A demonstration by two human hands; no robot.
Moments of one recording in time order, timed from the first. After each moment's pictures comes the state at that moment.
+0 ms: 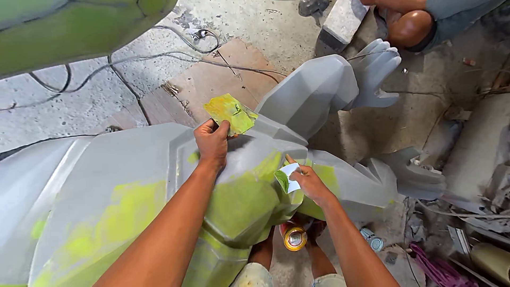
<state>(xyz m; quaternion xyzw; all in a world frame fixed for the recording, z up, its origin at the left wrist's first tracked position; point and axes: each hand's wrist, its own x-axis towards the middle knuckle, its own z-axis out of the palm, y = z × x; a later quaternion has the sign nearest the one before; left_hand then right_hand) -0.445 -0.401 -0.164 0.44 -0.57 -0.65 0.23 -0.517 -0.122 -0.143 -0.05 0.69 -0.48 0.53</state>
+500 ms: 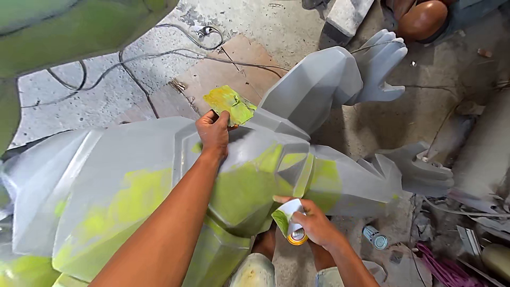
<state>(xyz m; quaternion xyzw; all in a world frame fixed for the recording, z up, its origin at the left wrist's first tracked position) -0.446 -0.400 -0.164 0.44 -0.58 -0.64 0.25 -0.436 -0.060 -0.097 -0.07 0.59 -0.55 0.58</state>
